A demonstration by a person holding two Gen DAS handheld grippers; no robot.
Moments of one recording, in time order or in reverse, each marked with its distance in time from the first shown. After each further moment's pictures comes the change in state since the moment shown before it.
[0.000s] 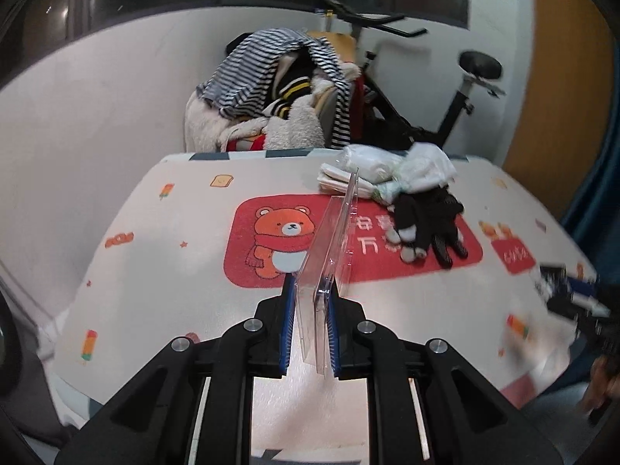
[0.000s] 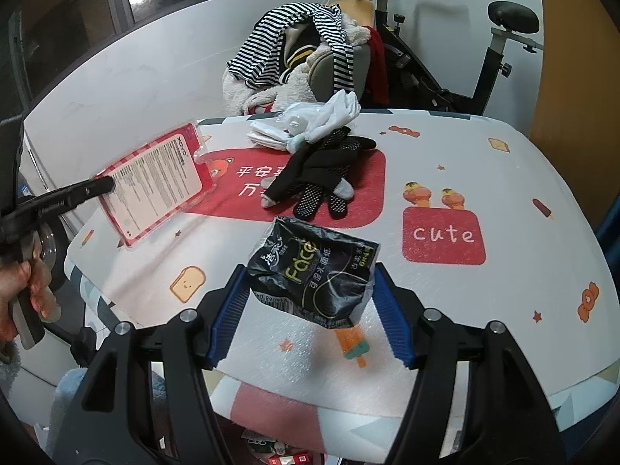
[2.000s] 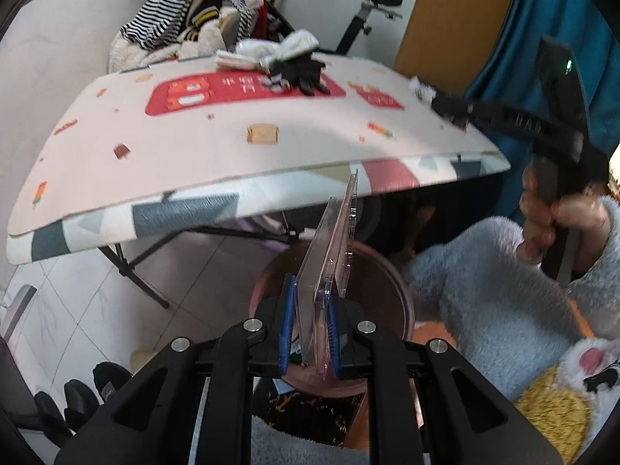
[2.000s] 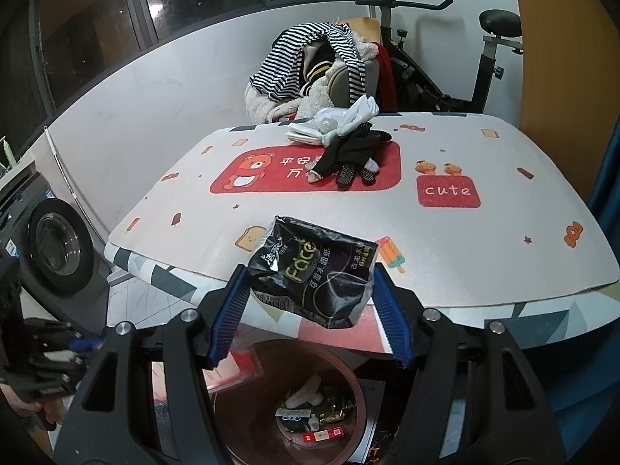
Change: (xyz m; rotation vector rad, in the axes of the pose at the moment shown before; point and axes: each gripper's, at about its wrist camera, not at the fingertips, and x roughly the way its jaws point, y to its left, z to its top) left arm -0.120 -0.043 -0.186 0.089 0.247 -0.330; right arm -0.084 0.042 -0.068 0.029 -0.068 0.050
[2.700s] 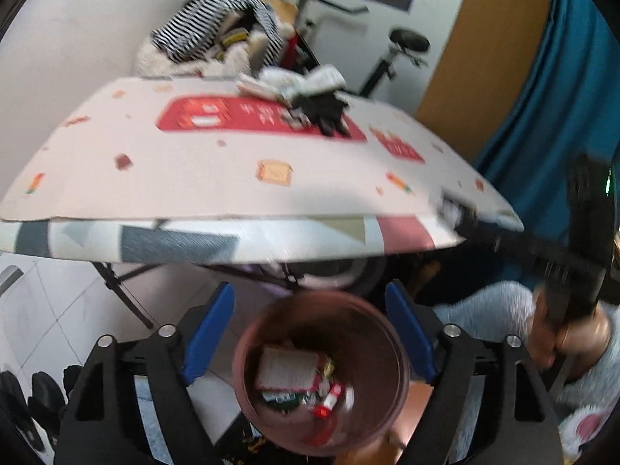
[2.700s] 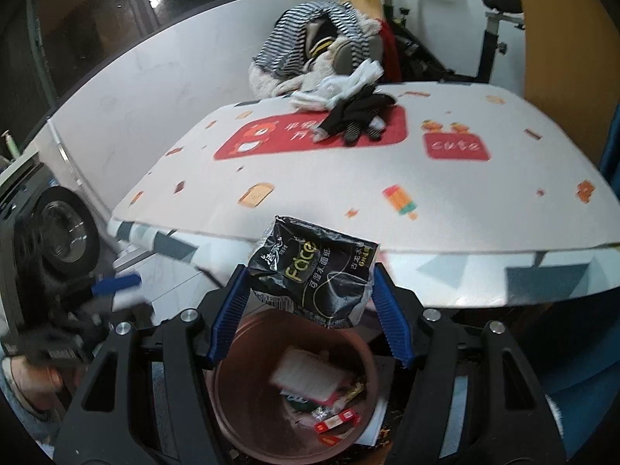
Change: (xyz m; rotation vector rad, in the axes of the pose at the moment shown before) left arm 0.014 0.009 0.019 -0.152 -0.206 0.035; right arm 0.010 0.001 -0.047 0.014 0.065 0.044
